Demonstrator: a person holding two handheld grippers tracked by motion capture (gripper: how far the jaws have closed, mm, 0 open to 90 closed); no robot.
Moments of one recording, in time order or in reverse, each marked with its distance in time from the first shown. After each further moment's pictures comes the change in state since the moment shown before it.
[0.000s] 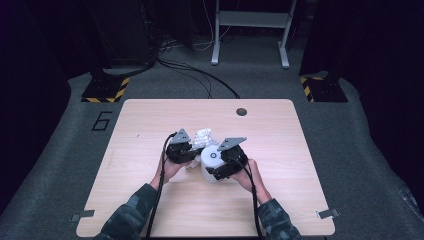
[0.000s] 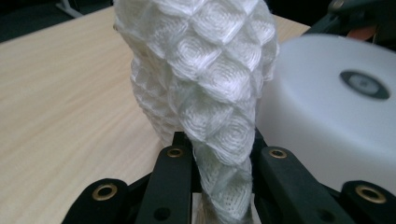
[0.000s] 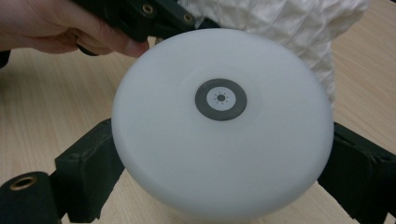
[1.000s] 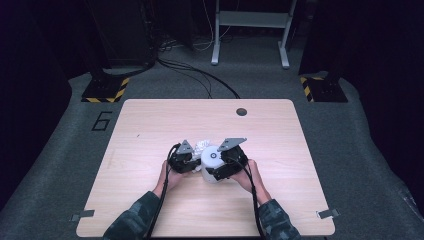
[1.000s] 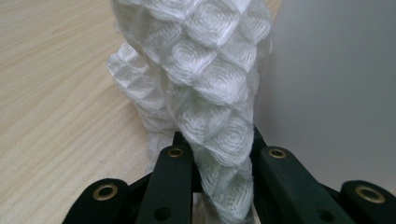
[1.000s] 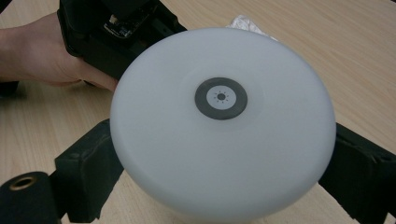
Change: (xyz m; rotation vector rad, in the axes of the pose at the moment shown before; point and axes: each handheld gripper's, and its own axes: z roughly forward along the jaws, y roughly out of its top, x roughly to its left) left arm -0.007 -0.031 0.019 0.101 0.062 -0.024; right arm 0.001 -0.002 0.001 -0.004 0.000 0.009
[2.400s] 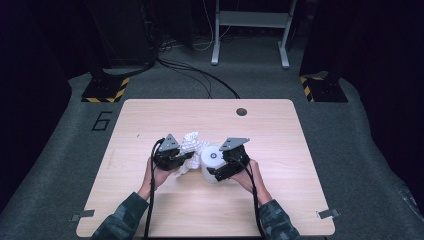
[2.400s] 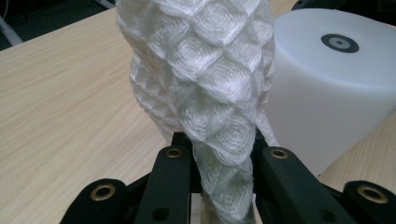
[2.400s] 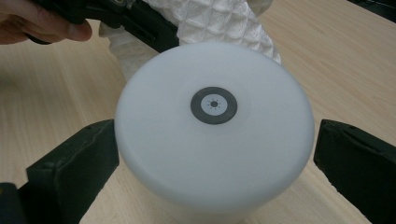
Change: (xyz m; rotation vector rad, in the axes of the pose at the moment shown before) left arm -0.003 0.022 -0.069 -0.075 0.069 0.030; right arm -0.001 0.000 -0.008 -0.042 -0.006 -0.012
